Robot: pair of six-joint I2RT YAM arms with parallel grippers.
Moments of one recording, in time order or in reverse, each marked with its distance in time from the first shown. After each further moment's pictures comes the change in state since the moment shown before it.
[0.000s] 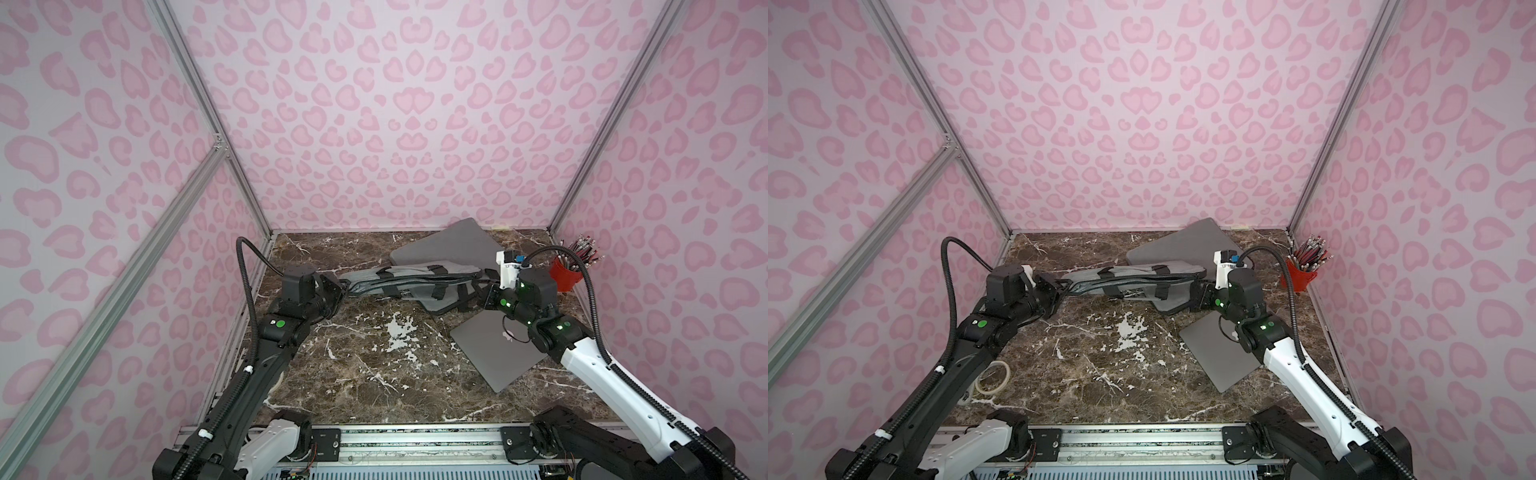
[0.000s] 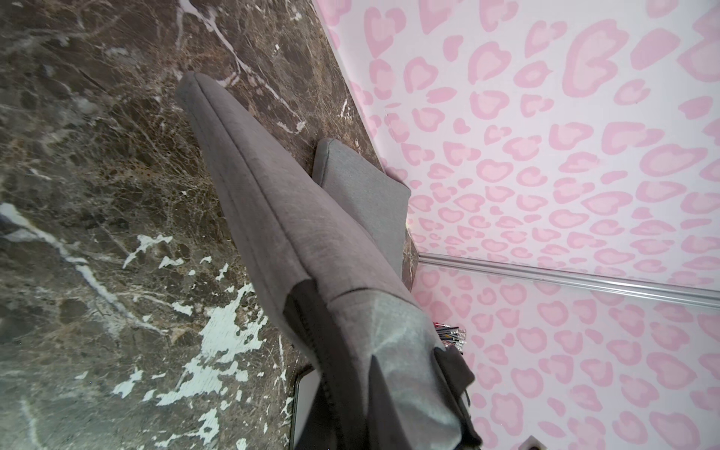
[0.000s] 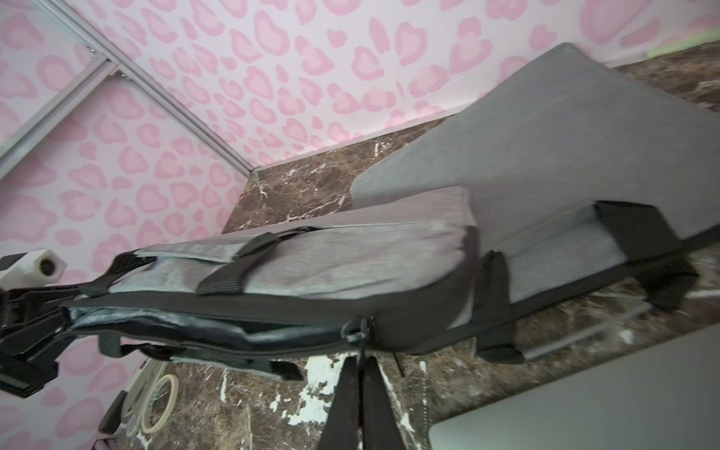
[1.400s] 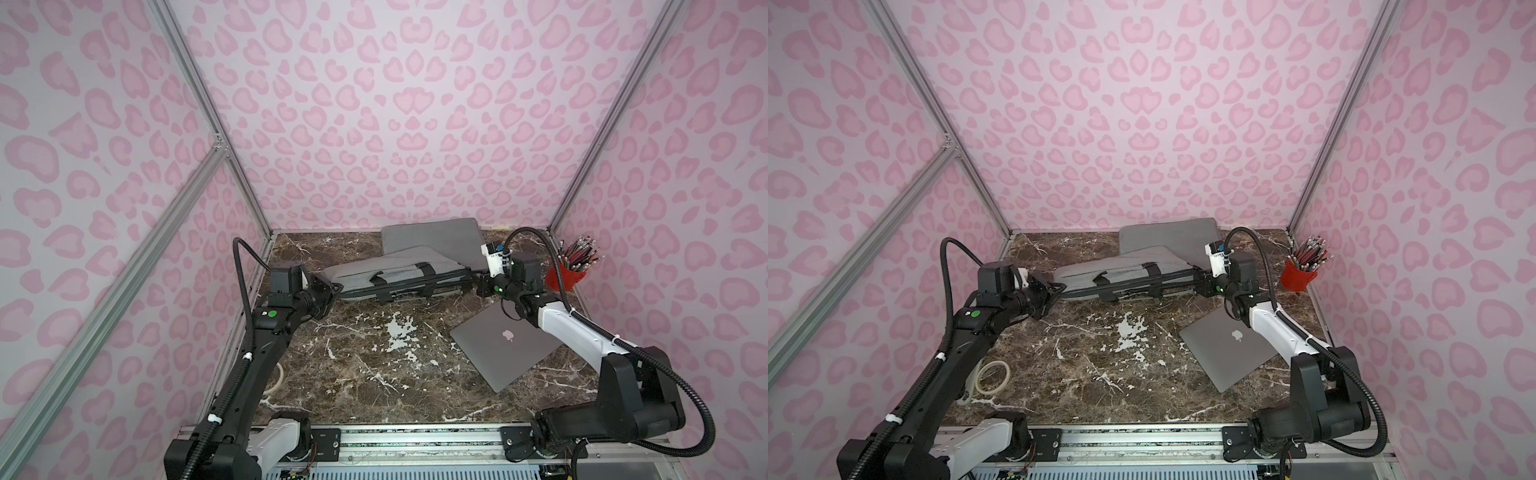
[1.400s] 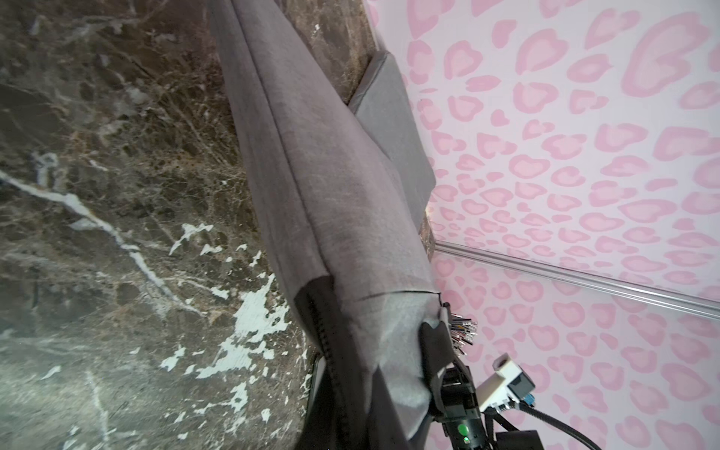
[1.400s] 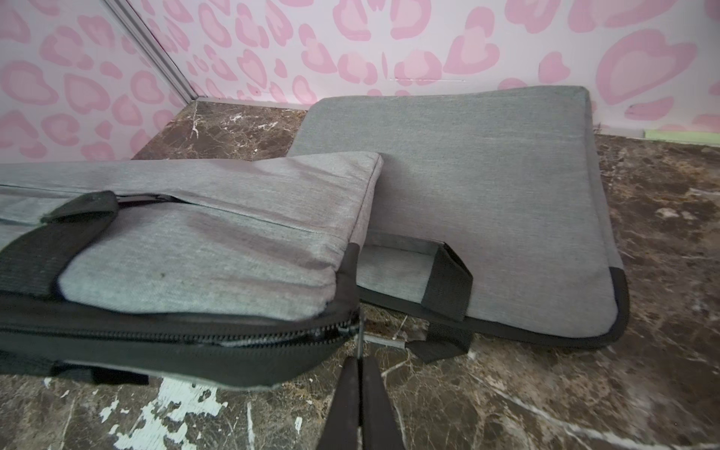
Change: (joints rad) left arm 0.146 0.065 0.011 -0.107 0.188 0.087; right arm -0.137 0.393 0.058 0.230 -0.138 -0.429
